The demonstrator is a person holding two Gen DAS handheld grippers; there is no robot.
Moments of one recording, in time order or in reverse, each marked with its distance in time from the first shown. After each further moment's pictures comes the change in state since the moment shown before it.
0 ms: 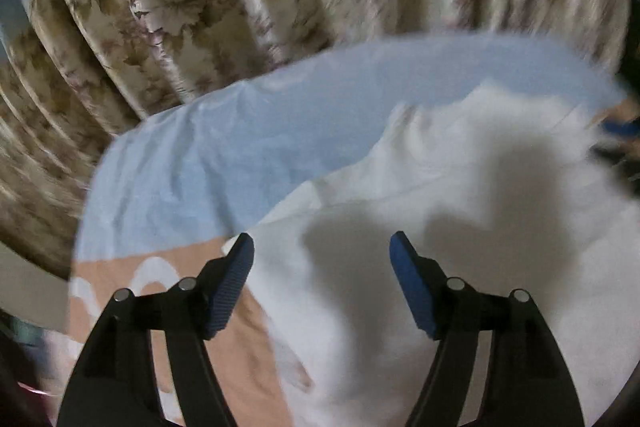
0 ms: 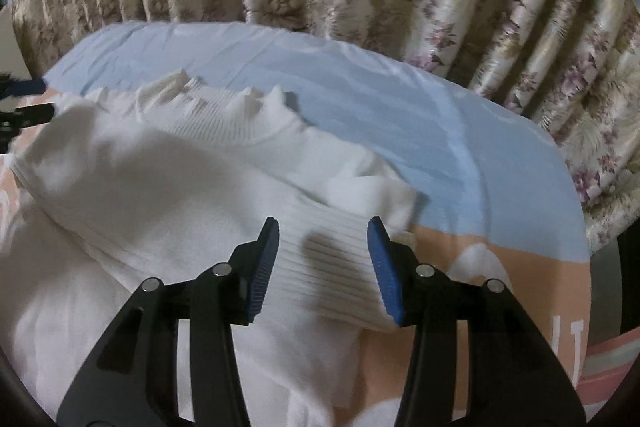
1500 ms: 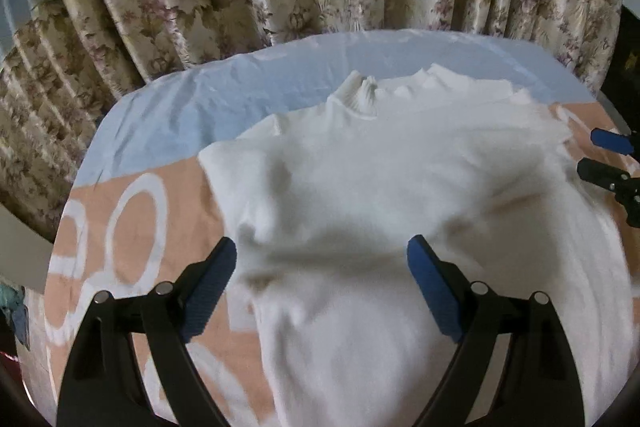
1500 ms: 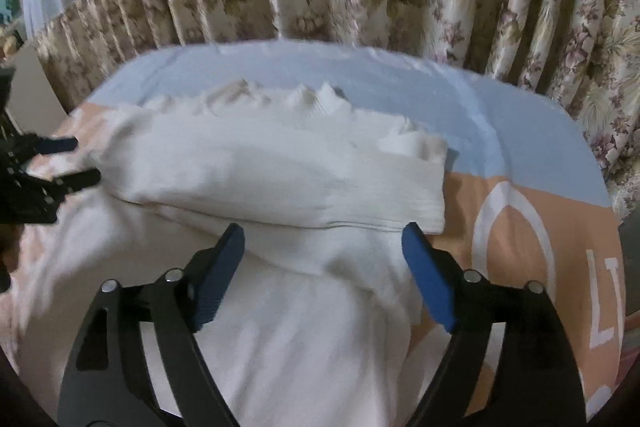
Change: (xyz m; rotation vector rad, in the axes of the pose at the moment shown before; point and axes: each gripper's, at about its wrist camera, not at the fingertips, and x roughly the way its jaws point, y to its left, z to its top) left arm -0.081 -0.028 -0.074 -0.147 -0.036 -0.120; right arm -0.066 0.019 -0.046 0.109 -0.096 0.147
